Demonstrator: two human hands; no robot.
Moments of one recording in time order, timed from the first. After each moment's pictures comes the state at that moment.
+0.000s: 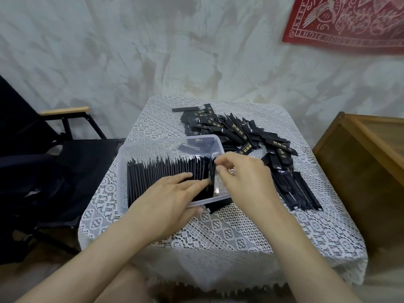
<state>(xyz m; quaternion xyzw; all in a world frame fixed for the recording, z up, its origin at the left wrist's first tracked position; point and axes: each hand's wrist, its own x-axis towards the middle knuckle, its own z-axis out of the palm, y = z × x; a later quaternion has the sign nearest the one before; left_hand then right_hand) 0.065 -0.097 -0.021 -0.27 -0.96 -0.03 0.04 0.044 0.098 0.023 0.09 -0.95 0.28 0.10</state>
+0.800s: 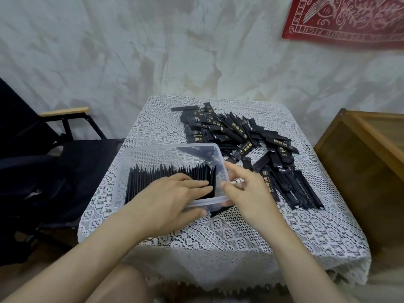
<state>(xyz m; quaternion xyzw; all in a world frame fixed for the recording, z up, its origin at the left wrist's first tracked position) 0.061 -0.094 -0.002 -0.29 -0.95 -0.05 -0.01 0.044 0.116 -0.025 0.05 -0.81 0.58 -0.04</state>
